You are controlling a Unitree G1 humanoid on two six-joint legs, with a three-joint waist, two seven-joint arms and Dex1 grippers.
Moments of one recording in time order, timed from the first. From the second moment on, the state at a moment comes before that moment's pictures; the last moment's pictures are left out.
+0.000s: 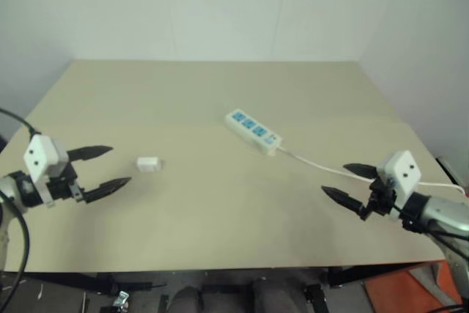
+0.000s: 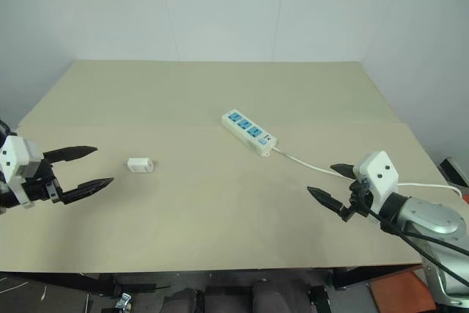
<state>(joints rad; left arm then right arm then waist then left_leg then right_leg) -0.08 0.94 0.45 0.00 -0.51 0.18 -1.19 0.03 -0.79 -0.33 -0.40 0.46 0.49 0.79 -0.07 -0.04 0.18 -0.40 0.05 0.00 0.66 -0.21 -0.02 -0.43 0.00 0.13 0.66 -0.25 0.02</state>
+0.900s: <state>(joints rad) -0.30 0.94 0.19 -0.09 -0.42 0.17 -1.19 -0.99 -0.46 0.12 1.09 0.00 0.01 0.85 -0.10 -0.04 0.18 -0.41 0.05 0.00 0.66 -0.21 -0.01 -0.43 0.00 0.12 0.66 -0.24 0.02</state>
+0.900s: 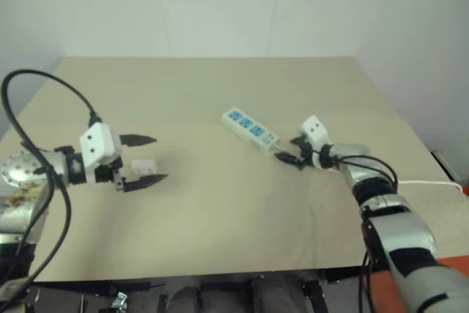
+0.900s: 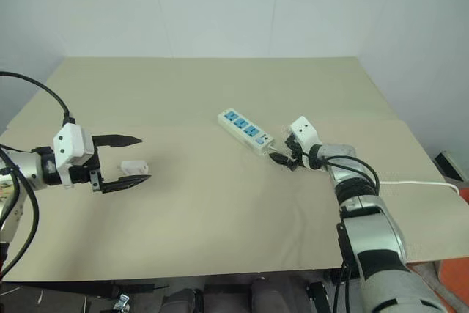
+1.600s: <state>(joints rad) -0.33 0.90 0.17 -0.02 -0.38 0.09 -1.19 -0.63 -0.50 0.09 0.47 0.04 0.15 0.94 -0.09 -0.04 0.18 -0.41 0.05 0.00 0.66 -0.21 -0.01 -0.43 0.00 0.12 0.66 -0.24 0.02</state>
